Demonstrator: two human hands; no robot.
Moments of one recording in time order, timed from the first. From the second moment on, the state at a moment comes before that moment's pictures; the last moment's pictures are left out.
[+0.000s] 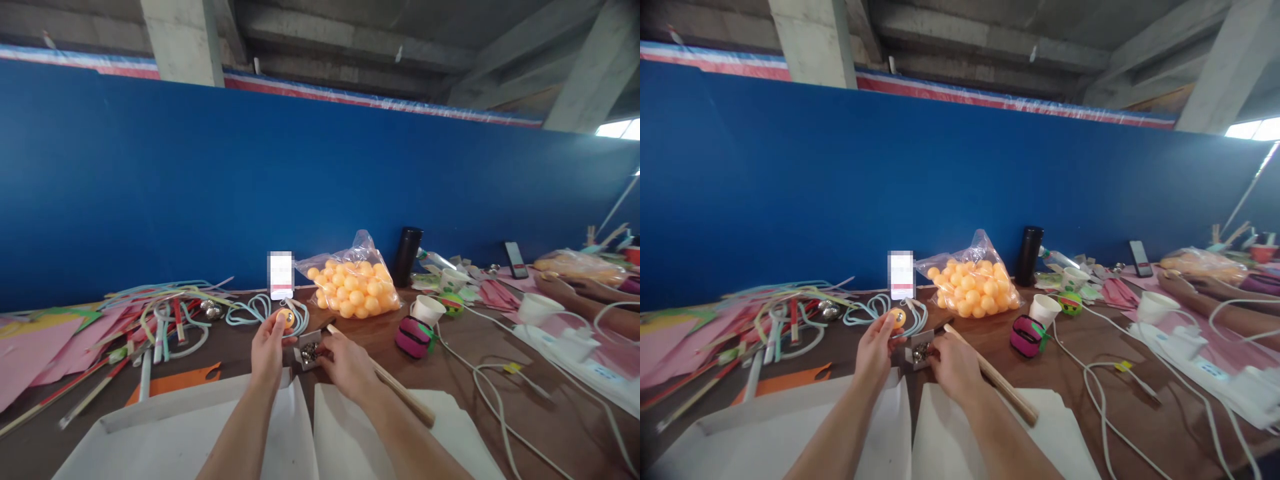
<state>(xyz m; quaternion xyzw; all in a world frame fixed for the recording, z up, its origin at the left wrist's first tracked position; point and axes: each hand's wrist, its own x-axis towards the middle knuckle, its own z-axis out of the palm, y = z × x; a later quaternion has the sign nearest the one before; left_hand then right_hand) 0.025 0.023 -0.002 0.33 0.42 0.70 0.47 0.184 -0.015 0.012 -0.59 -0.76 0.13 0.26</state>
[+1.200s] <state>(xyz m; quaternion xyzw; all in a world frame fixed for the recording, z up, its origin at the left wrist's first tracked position) 0.035 0.003 0.017 0.39 0.27 0.60 0.65 0.170 -0.011 0.031 -0.34 -0.46 0.57 0.59</state>
